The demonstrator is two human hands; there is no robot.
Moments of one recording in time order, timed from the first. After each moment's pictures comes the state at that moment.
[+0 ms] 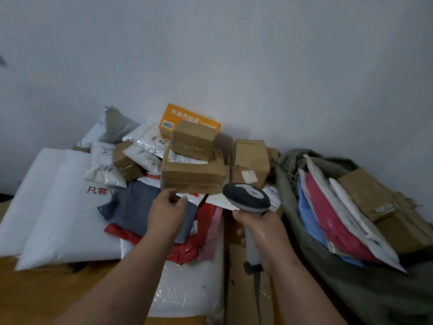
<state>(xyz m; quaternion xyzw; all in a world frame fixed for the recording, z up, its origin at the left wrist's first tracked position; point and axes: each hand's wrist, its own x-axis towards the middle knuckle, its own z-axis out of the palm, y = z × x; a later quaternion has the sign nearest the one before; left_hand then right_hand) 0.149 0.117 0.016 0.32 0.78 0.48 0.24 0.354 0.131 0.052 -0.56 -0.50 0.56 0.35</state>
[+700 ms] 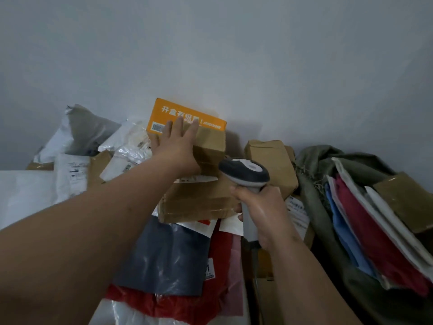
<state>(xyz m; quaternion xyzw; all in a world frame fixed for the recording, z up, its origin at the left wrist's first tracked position) 0.045 0.324 0.067 0.64 0.76 0.08 0.07 0.254 0.253 0.047 -0.57 -0.47 0.54 0.40</state>
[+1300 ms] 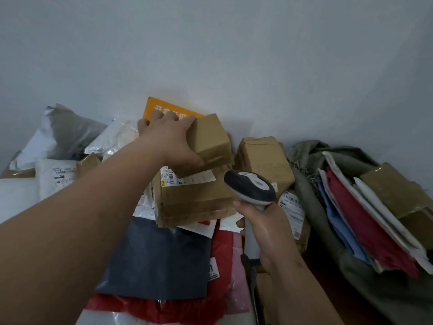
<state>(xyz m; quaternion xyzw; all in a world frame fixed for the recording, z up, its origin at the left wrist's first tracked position) 0.021 0.329 0.100 0.70 0.71 0.03 0.01 0.249 0.225 0.024 -0.60 -0.43 0.52 0.43</state>
